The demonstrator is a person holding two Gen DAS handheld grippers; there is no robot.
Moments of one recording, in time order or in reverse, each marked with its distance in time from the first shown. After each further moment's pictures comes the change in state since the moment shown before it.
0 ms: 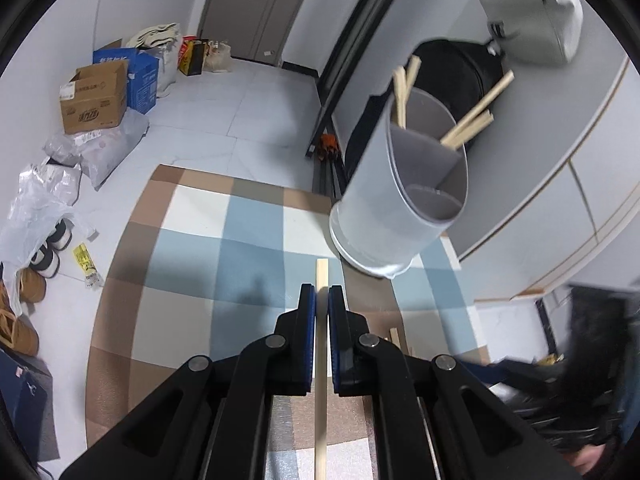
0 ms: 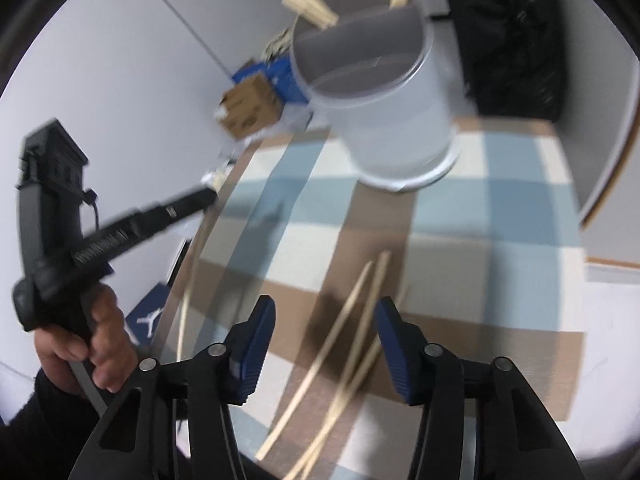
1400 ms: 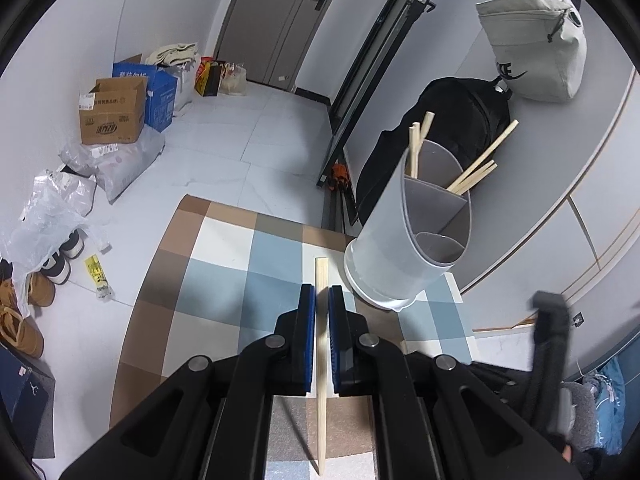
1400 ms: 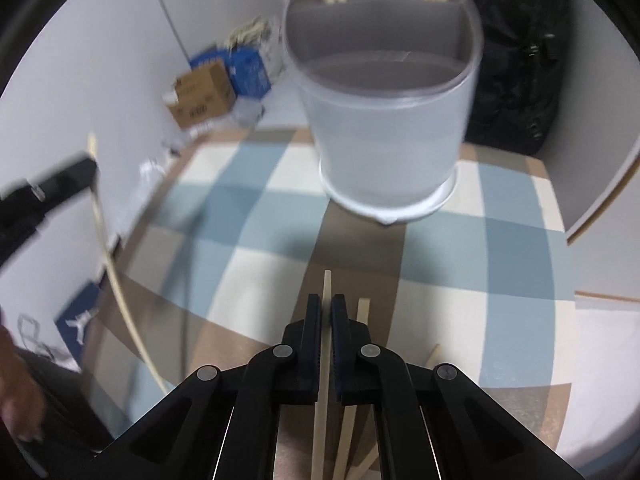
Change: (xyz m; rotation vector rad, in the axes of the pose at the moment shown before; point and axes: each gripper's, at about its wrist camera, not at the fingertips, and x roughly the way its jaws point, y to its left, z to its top) left arm -0.027 0.016 0.005 -0.018 -0.099 0.017; right arm 0.014 0.014 0.017 -0.054 -0.103 -0.269
